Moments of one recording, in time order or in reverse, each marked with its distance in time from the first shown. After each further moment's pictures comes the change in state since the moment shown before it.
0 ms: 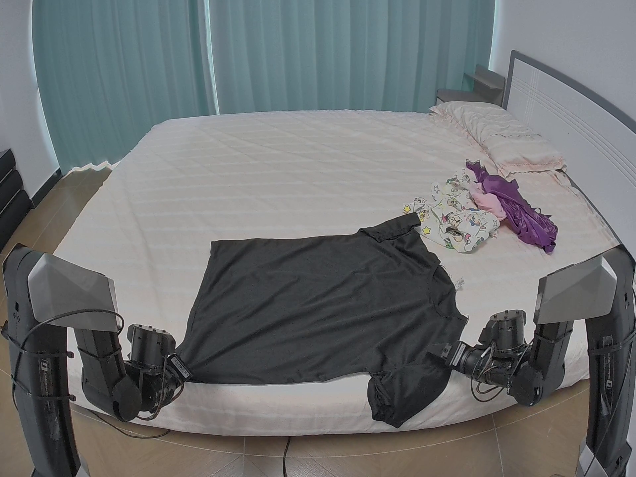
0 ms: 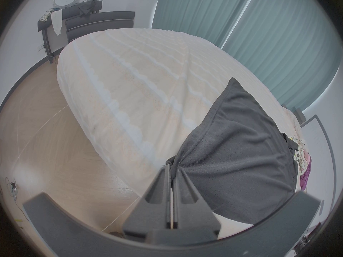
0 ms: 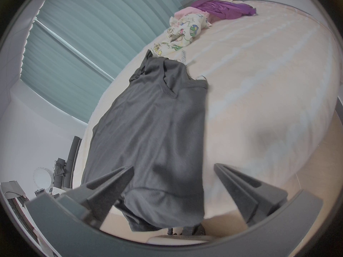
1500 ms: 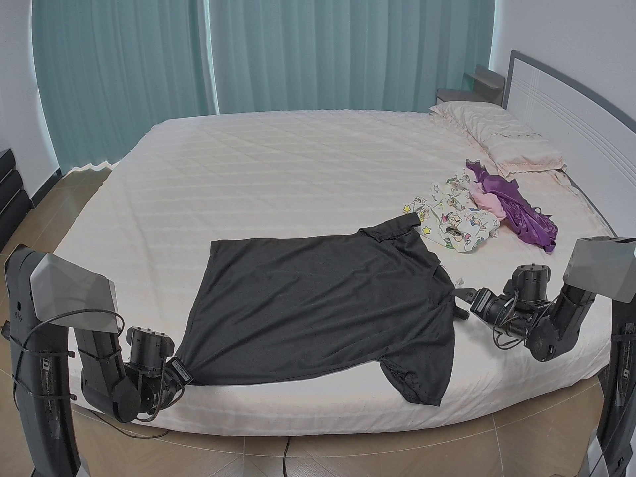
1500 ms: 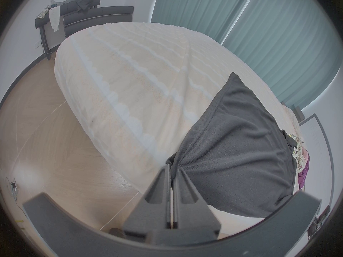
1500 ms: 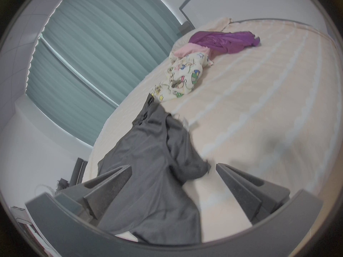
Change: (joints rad) left arm 0.012 0.013 0.011 -0.008 -0.048 0.000; right arm -0.160 -0.098 -0.241 0.171 0.039 -0.017
